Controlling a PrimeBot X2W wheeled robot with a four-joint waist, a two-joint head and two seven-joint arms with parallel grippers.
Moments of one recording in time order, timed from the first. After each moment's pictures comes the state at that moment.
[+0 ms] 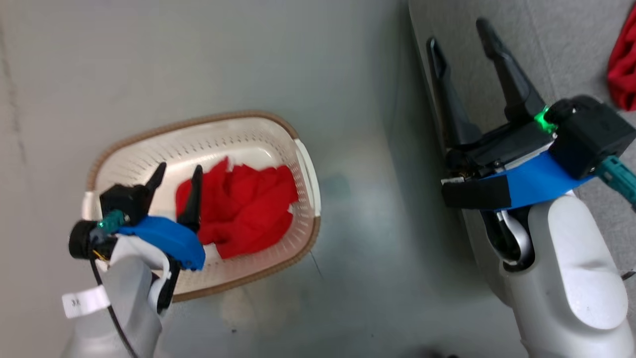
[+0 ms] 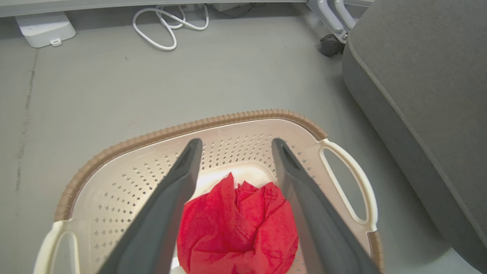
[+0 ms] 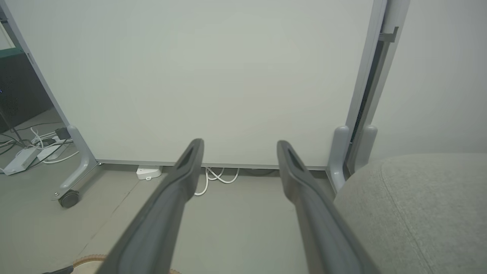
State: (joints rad) left arm -0.49 0.21 -0.31 0.69 -0.40 -0.13 -0.24; right arm -0.55 -0.05 0.17 0.03 0.18 0.13 -0.12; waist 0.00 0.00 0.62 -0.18
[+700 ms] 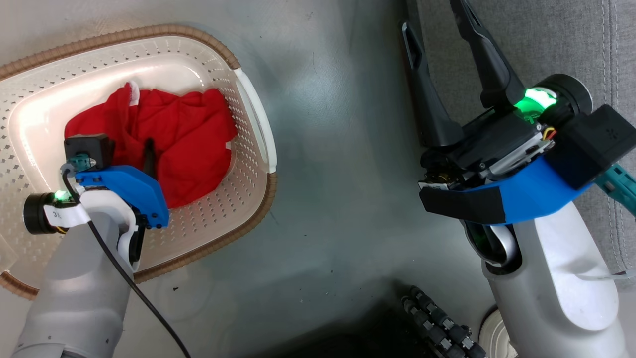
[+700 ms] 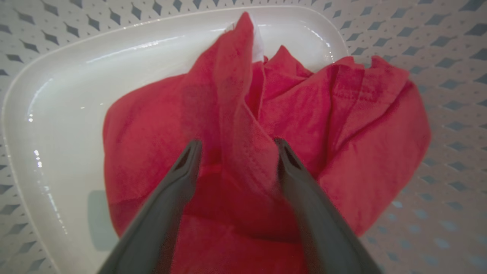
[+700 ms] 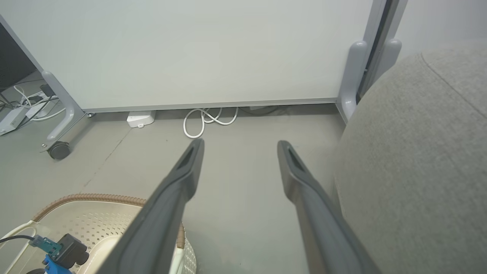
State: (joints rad) left arm -0.80 0.24 -0.34 1.08 -0.43 -0.05 -0.14; right arm -0.61 -0.05 0.27 -0.04 0.26 0.13 -0.19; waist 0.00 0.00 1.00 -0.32
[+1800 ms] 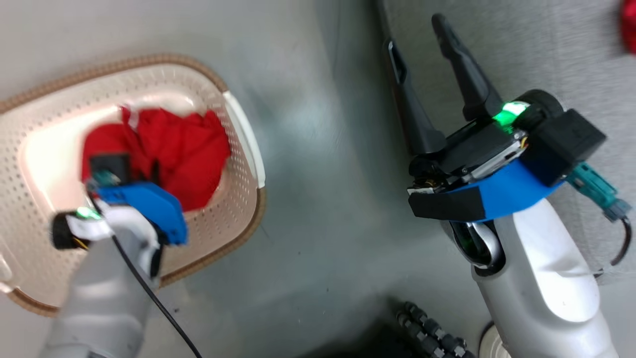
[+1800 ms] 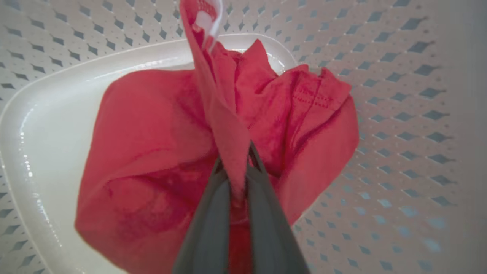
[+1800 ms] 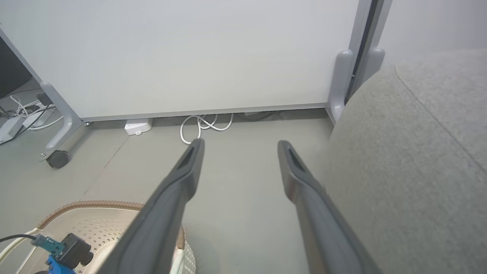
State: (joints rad) left arm -0.85 0.19 -0.38 1.25 -0.46 -0.09 -0.20; right arm -0.61 -0.05 0.30 0.04 0.28 0.13 -0.22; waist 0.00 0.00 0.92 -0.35
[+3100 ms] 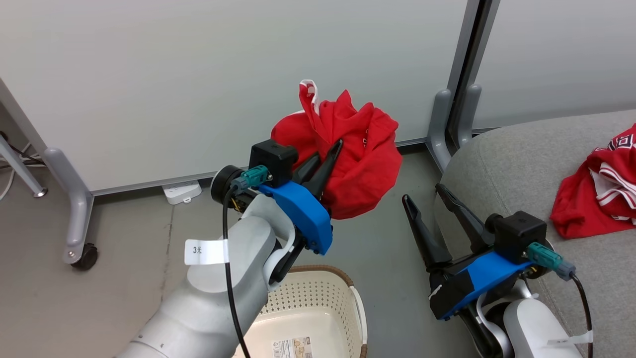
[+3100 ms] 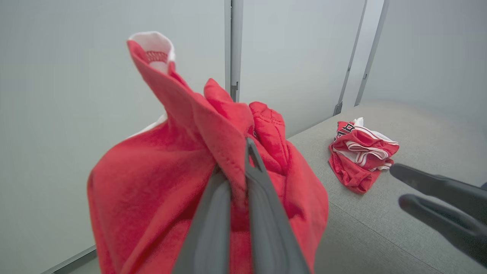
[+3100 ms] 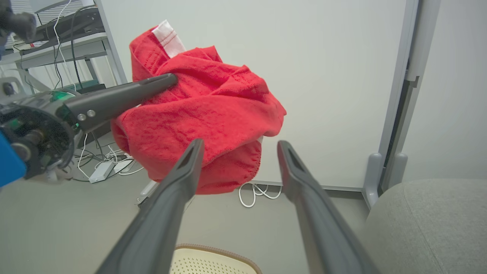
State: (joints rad) left arm -0.78 0.05 -0.85 0.76 -0.74 -0.13 -0.21; right arm -0.23 -0.06 0.21 0.14 0.26 0.13 -0.01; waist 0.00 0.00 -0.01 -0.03
